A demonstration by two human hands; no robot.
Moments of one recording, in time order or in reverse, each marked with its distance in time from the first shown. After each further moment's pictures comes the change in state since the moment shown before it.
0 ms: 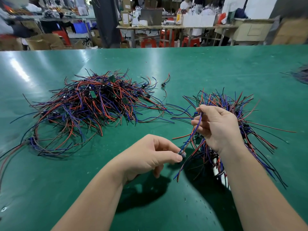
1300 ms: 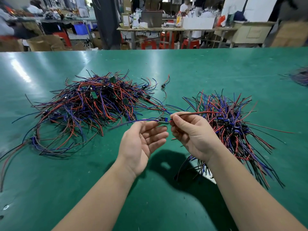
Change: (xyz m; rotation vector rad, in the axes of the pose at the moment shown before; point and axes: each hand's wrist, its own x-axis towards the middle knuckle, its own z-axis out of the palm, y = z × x) left_hand 0.010 0.004 0.003 -0.849 0.501 0.036; right_hand -0.019 0.021 0.019 0.092 -0.466 0.111
